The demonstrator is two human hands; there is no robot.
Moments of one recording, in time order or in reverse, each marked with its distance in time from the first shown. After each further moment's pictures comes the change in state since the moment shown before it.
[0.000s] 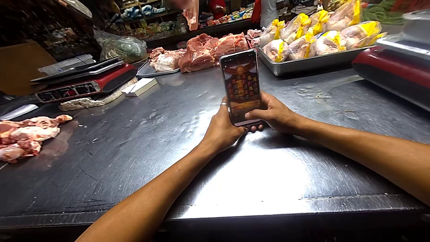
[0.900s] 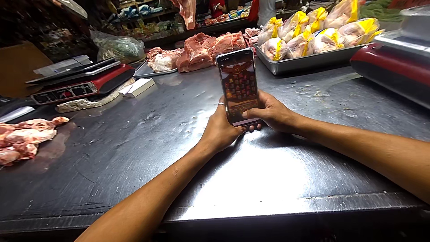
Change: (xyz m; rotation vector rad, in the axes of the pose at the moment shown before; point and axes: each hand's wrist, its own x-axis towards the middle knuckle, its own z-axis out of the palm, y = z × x) left_hand 0.001 -0.001 0.000 0.000 -0.005 -0.022; right_hand 0.004 -0.001 -0.001 0.033 -0.008 0.020
